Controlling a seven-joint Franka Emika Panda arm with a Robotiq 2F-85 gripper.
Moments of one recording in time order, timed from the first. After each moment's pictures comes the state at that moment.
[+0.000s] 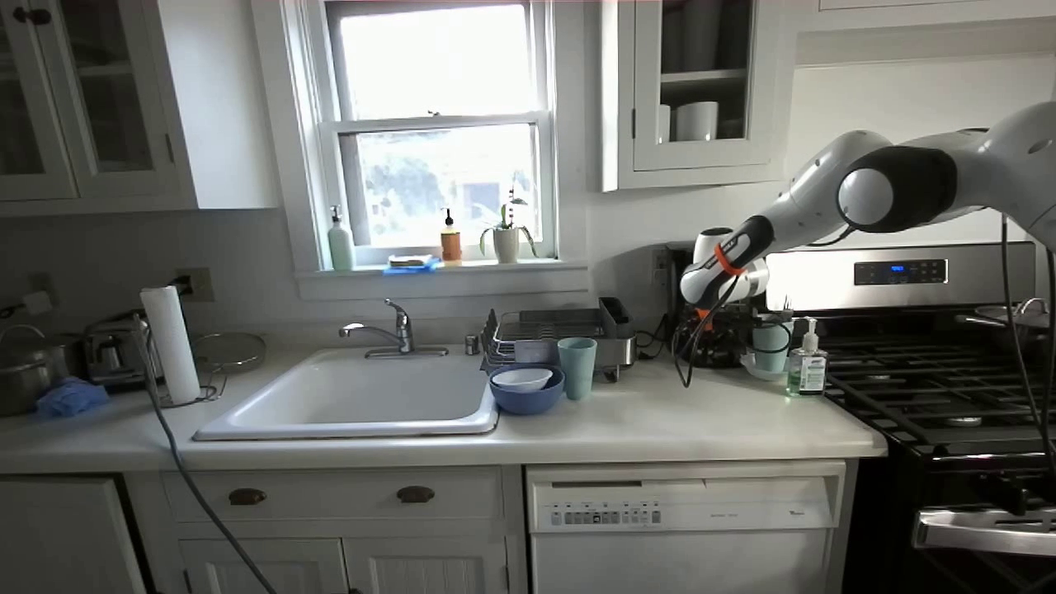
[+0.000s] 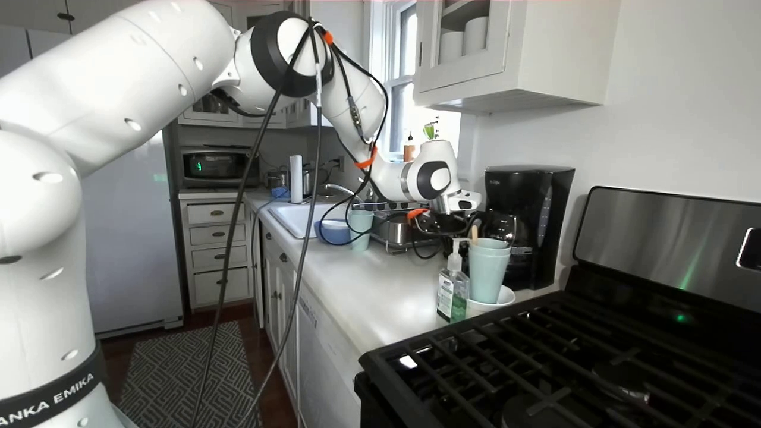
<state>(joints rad) -0.14 0.84 -0.22 -1.41 0.00 2.50 0.54</state>
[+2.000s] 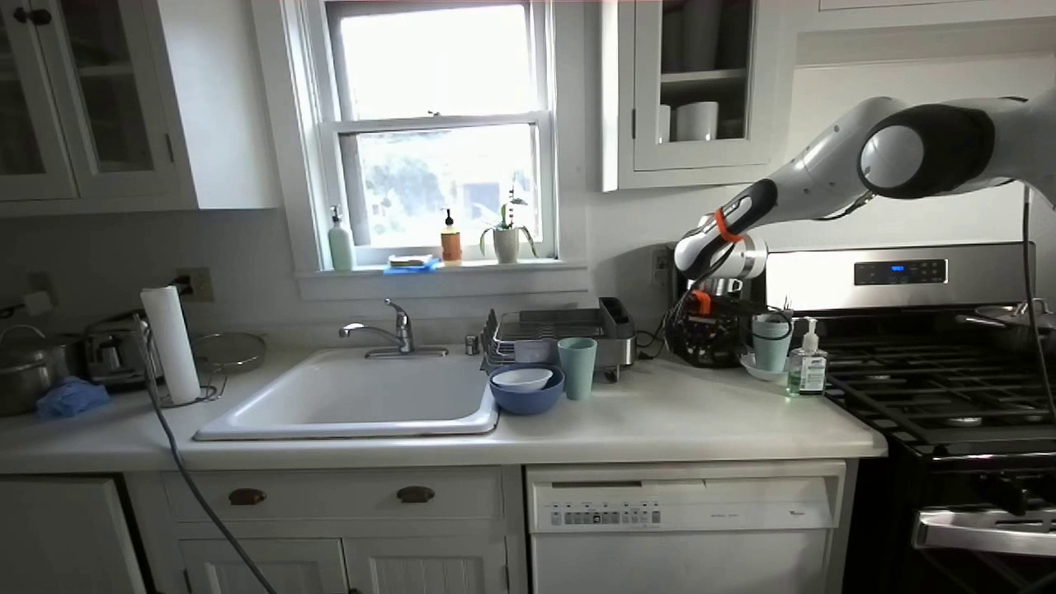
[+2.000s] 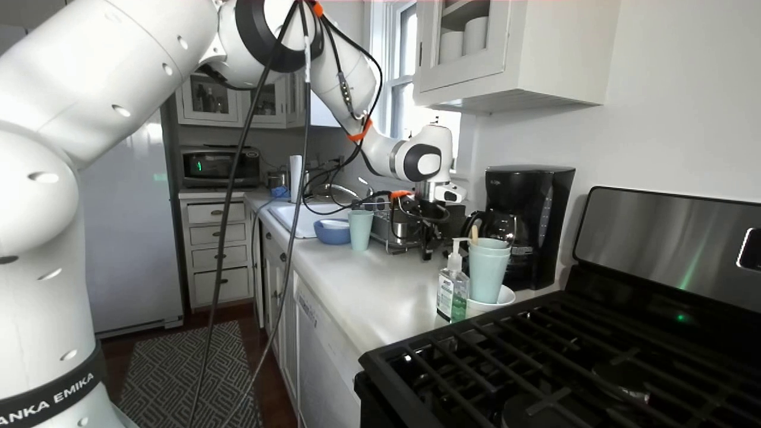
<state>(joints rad) -0.15 0.70 -0.13 -1.51 0.18 2.31 0.41</state>
